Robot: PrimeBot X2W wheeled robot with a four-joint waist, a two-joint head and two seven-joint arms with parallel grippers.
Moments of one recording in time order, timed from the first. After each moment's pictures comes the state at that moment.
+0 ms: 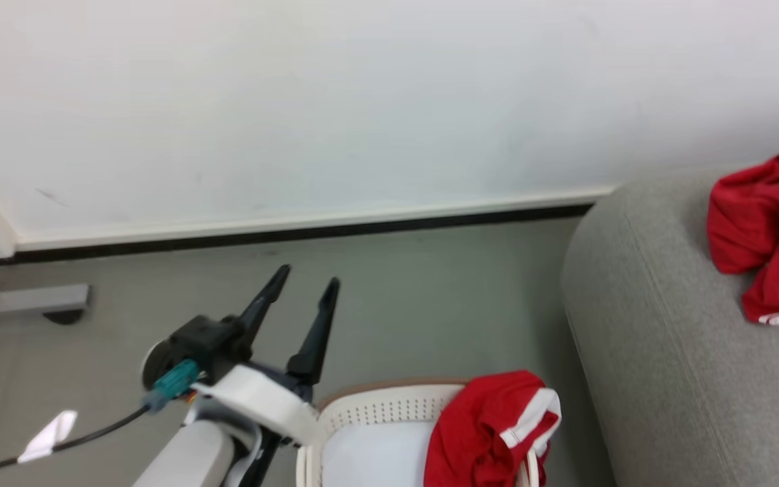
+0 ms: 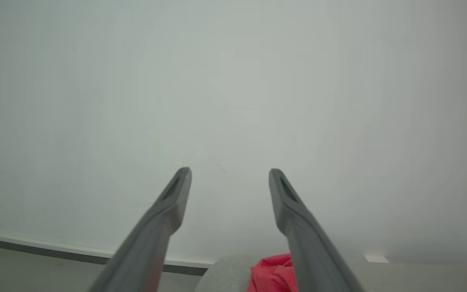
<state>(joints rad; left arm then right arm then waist) -0.41 0.26 -0.51 0.26 -0.46 -0.01 -0.26 -0.72 -0.59 0.43 0.60 0.70 0.13 -0.25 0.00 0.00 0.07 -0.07</state>
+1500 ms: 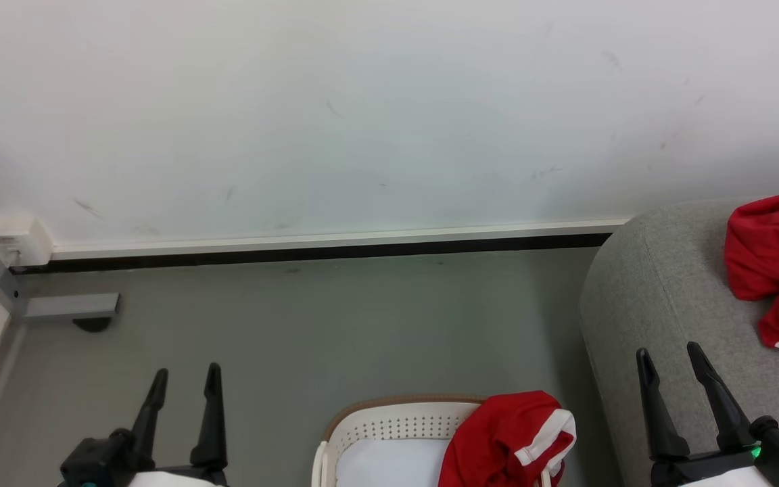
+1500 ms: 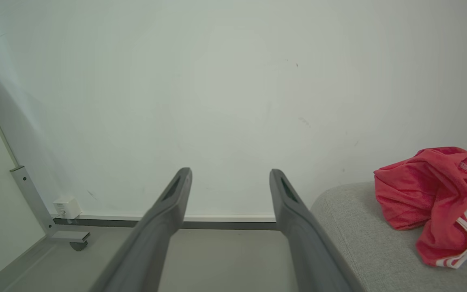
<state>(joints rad) -0.03 0.08 -0.03 0.16 -0.25 -0.04 -0.26 -0.05 -0.12 0.12 0.14 0.34 0.13 -0.26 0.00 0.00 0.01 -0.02</state>
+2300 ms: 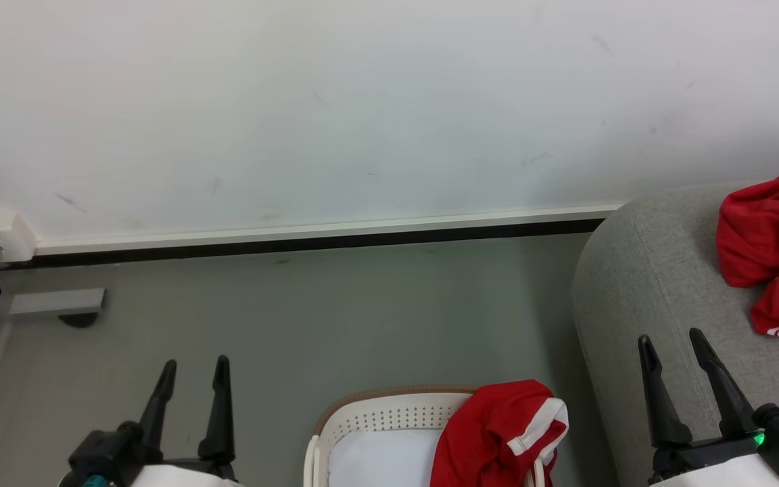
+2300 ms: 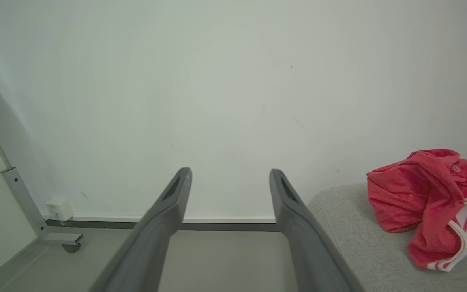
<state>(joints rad) -0.04 0.05 0.00 0.17 -0.21 -0.08 -0.26 -0.08 -0.13 0.12 0.14 0.34 0.13 -0.26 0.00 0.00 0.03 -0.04</state>
